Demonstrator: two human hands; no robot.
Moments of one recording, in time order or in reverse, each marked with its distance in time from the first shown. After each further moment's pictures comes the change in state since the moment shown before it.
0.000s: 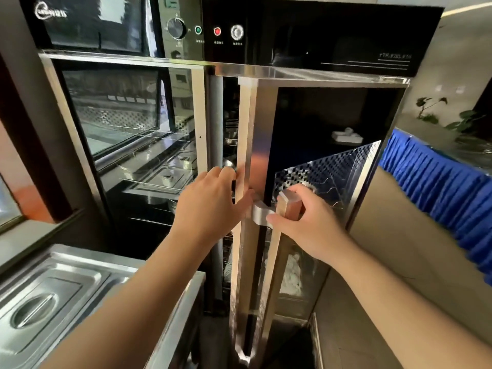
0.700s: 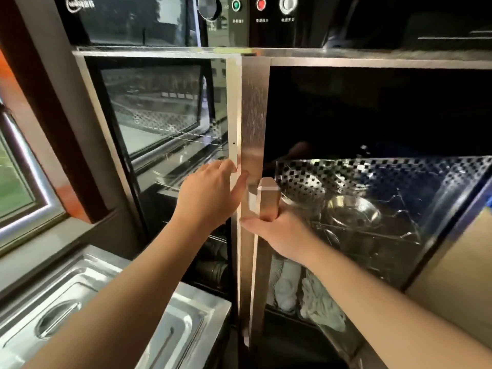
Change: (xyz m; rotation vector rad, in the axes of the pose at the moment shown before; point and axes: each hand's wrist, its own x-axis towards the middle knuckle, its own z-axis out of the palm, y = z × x) left_hand 0.099 -0.103 0.086 0.156 -0.016 -0.094; right_hand 0.168 0.034 0.124 0.255 -0.355 0.054
